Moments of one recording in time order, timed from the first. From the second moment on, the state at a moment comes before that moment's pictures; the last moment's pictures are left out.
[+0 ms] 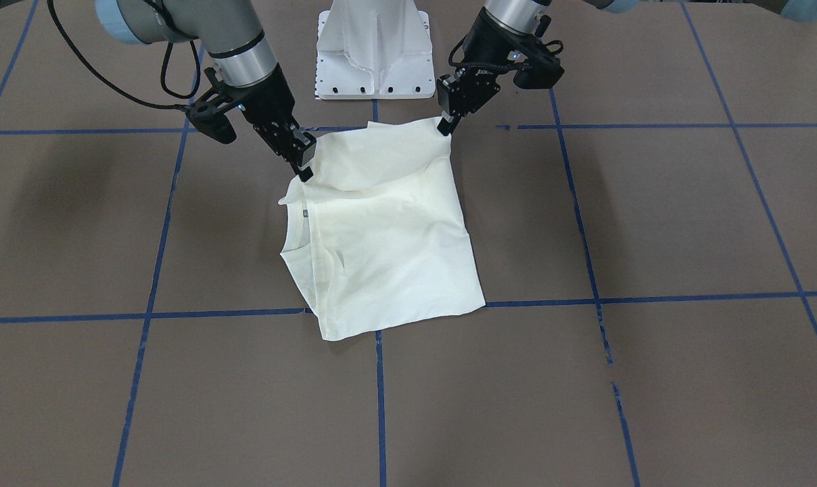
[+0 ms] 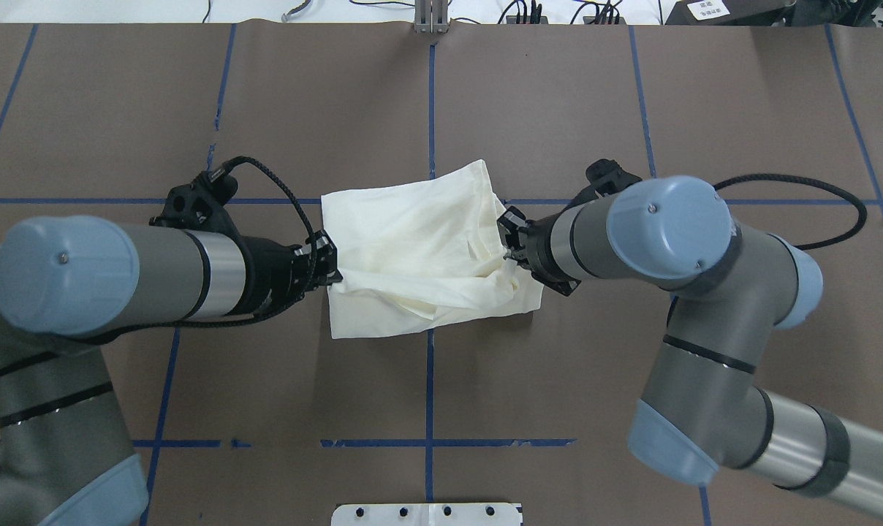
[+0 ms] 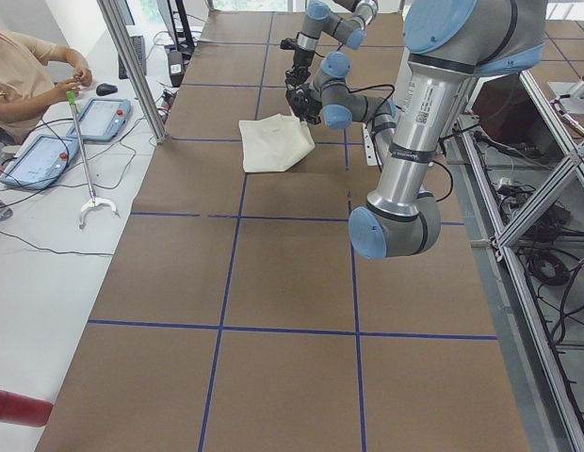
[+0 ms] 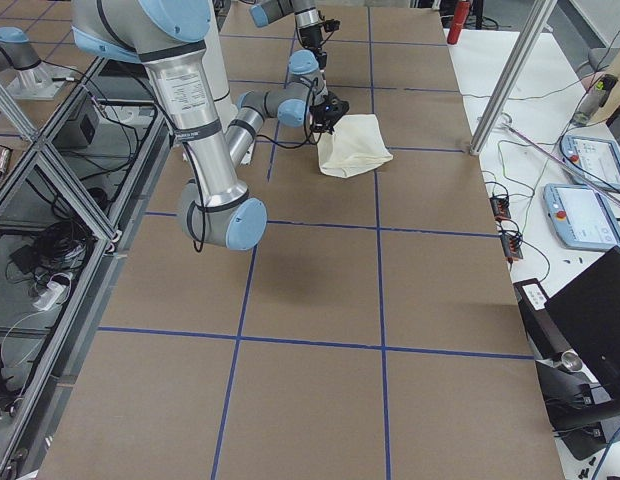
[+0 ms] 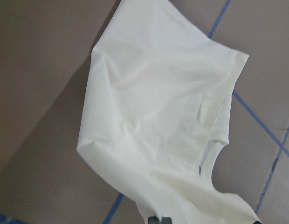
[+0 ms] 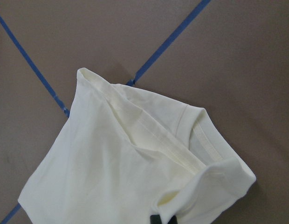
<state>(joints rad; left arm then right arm) -0.51 -1.97 -2.08 -1.88 -1.71 -1.89 0.54 -1.09 1.93 -1.37 1.74 2.03</state>
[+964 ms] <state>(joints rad) -0.59 -2.03 -1.79 -2.01 -1.71 -1.71 0.61 -0.90 1.56 -1.28 1.77 2.02</state>
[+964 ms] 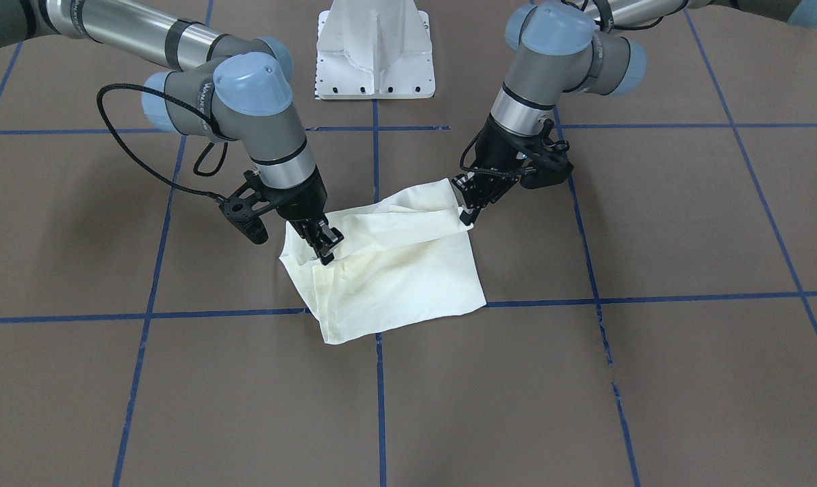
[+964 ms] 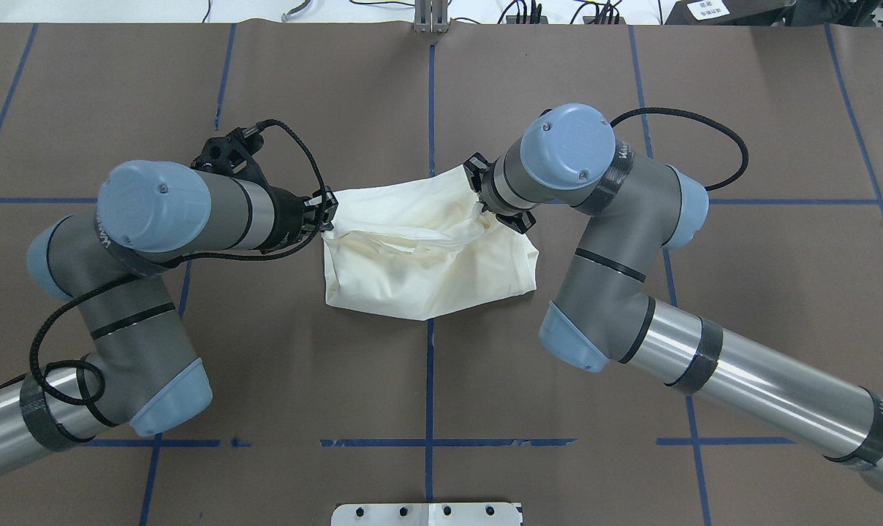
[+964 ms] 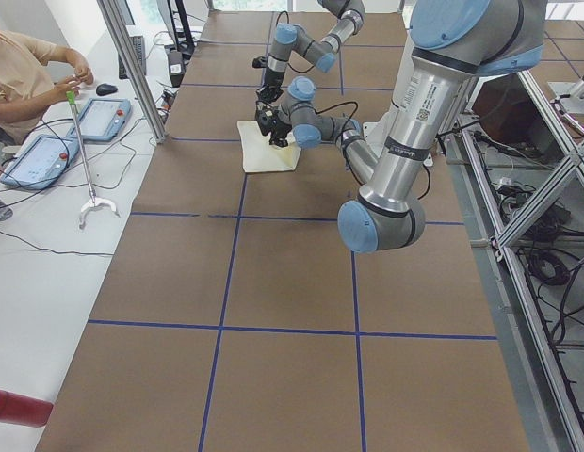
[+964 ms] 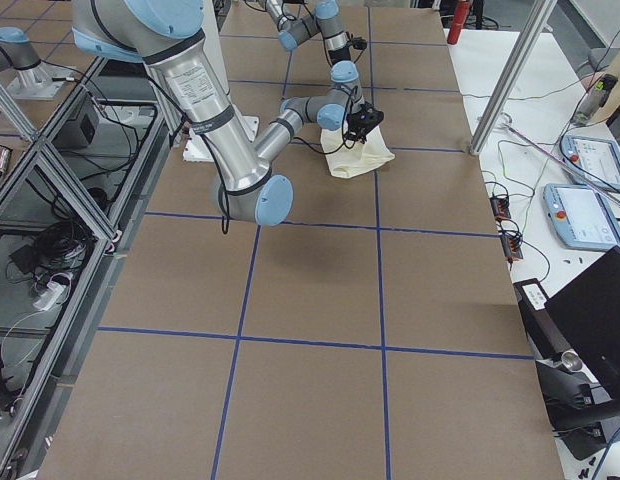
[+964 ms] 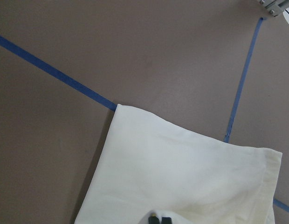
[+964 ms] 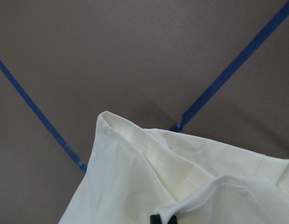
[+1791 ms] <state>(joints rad) -0.60 -2.04 -1.65 -2.13 -1.71 -1.68 0.62 -0.83 1.40 -1.21 1.77 2.02</state>
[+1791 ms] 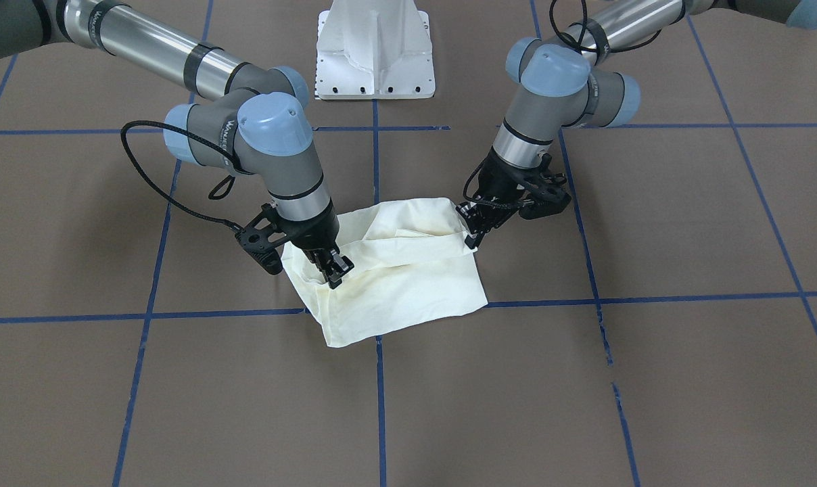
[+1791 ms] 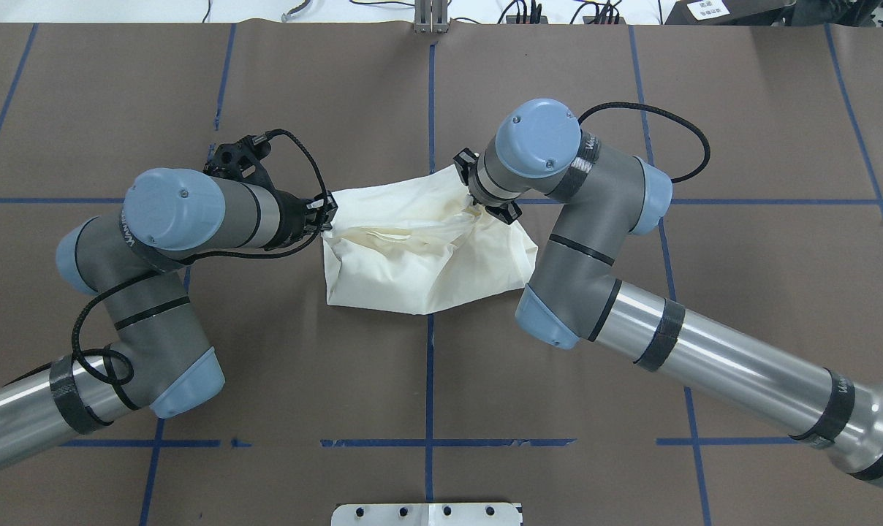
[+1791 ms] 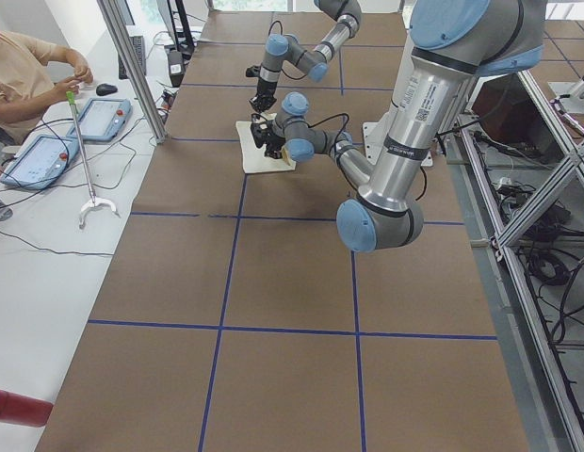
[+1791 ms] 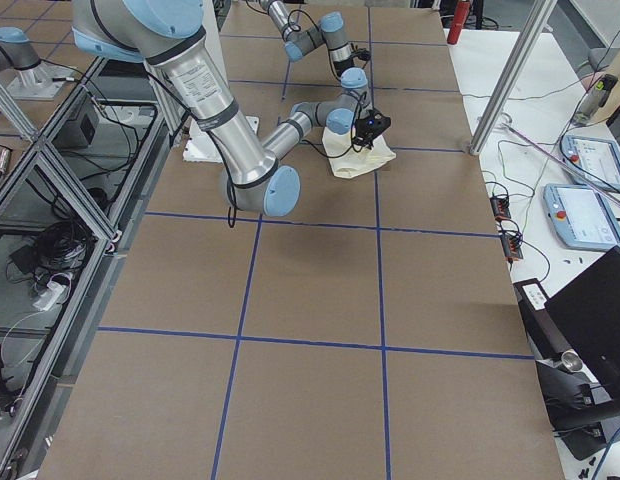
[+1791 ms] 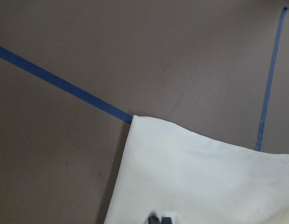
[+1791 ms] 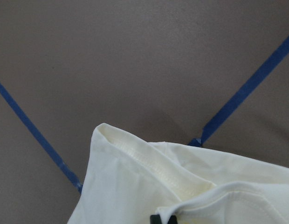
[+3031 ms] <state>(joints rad) -0.75 -2.12 -1.53 -2.27 -1.81 -1.55 0.73 -0.77 1.33 -1.19 1.94 1.90</state>
